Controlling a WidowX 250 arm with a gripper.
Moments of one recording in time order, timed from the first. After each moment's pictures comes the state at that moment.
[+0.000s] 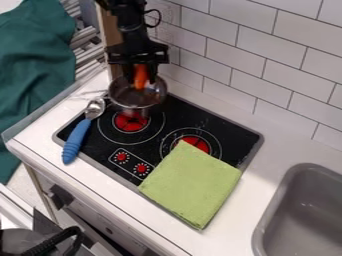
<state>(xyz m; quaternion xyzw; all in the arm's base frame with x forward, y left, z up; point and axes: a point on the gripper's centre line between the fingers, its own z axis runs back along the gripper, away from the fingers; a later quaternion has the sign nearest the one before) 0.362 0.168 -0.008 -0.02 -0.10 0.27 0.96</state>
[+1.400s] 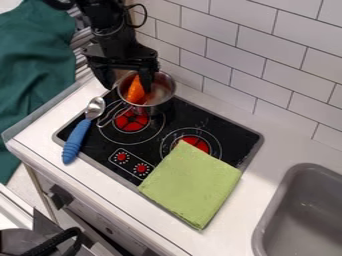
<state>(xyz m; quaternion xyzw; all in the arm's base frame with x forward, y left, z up) 0.288 0.112 0.050 -0.01 -0.16 0.19 0.97</state>
